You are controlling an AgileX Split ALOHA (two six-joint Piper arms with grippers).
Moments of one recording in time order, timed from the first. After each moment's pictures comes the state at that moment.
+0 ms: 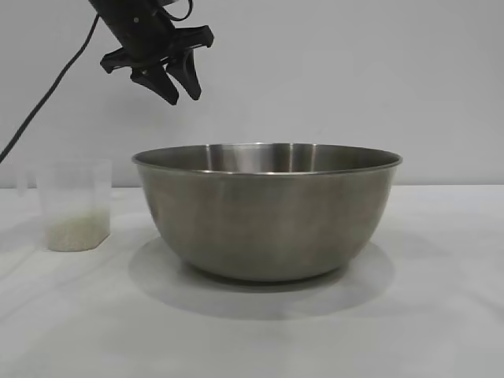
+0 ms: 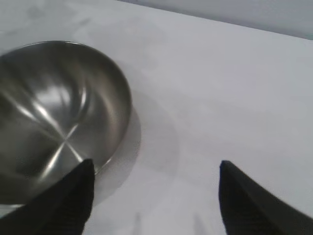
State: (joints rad) left arm -0.26 2.20 -1.88 -0.45 0.51 0.36; right arm 0.29 0.88 -0.53 0.45 0.44 -0.44
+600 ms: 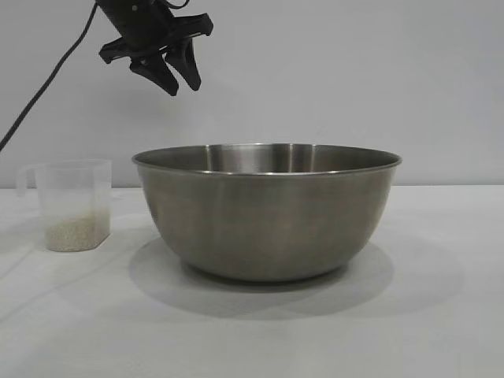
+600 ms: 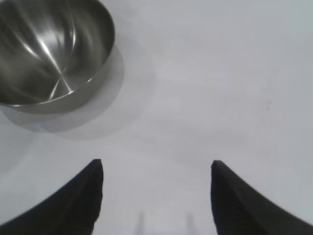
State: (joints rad) left arm -0.26 2.18 -1.88 -0.45 0.52 0.36; right arm 0.04 0.37 -0.53 0.27 0.97 -0.30
